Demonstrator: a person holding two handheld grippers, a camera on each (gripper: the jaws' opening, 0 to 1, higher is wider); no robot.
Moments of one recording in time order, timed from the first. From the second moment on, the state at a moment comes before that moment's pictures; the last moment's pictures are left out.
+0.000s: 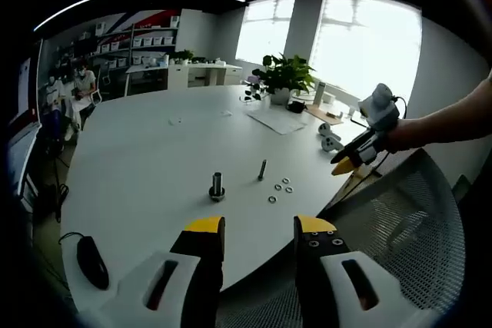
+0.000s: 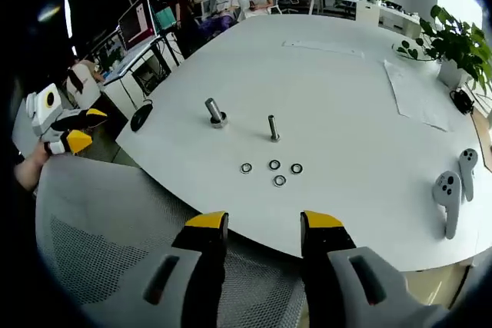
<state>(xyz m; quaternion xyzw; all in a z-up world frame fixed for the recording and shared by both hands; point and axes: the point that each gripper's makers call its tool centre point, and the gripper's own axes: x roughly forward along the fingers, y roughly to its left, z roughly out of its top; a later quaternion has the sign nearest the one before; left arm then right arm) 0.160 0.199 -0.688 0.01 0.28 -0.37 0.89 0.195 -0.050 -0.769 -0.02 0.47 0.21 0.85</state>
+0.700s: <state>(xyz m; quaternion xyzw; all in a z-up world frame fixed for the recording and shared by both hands) 0.156 0.196 -0.693 0.02 0.30 -0.38 0.87 0.237 -0.041 -0.851 -0.05 0.53 0.21 0.82</state>
